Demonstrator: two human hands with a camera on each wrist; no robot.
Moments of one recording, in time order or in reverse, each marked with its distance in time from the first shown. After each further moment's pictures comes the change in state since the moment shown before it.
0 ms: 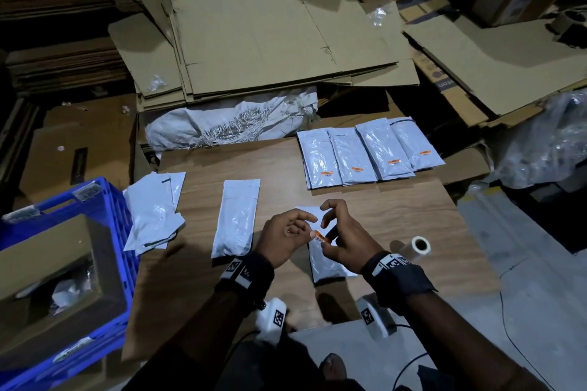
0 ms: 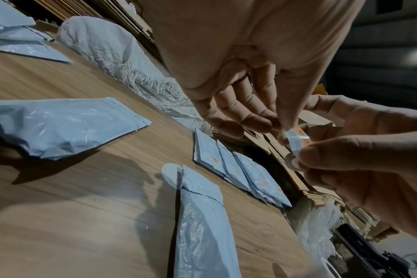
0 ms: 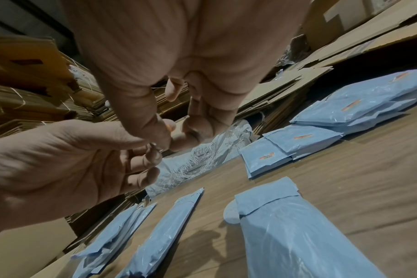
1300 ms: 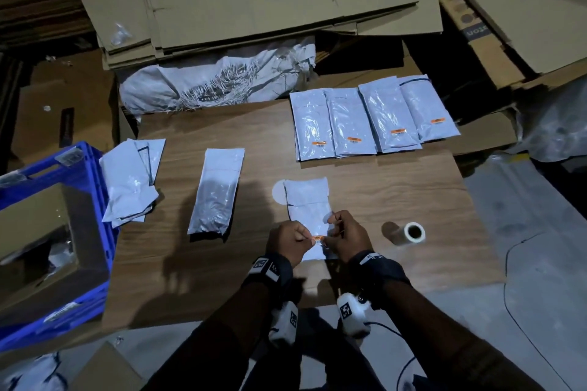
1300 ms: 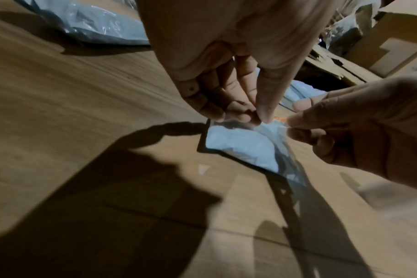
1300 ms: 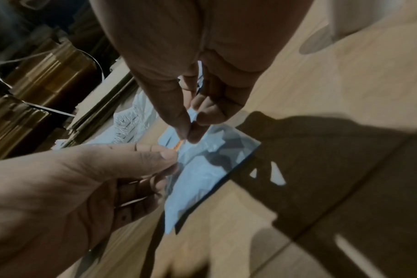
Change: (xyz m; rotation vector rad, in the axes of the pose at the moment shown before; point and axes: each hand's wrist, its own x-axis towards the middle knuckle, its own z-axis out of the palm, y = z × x) left_hand 0.020 -0.087 0.094 0.345 0.183 -0.437; right_hand 0.000 0.137 0.015 0.133 0.145 0.444
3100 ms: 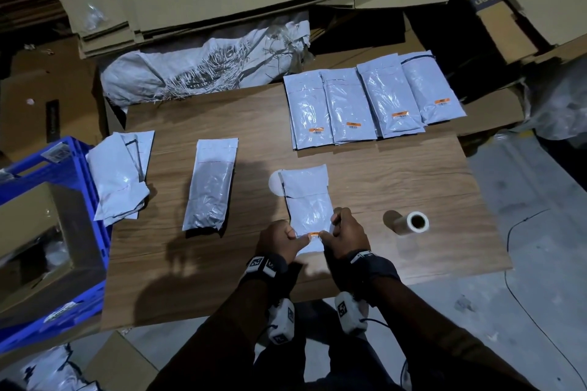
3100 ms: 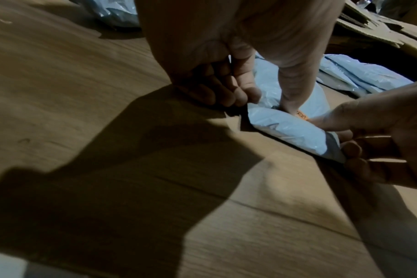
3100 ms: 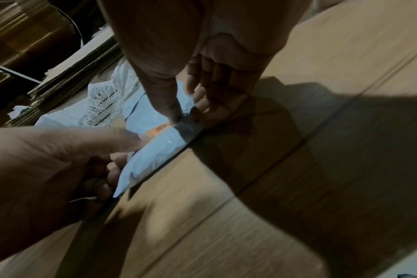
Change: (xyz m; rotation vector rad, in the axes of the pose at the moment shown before) left_hand 0.007 -0.038 0.003 0.134 -0.004 -0.102; right_hand 0.003 0.028 0.020 -0.198 0.070 0.069
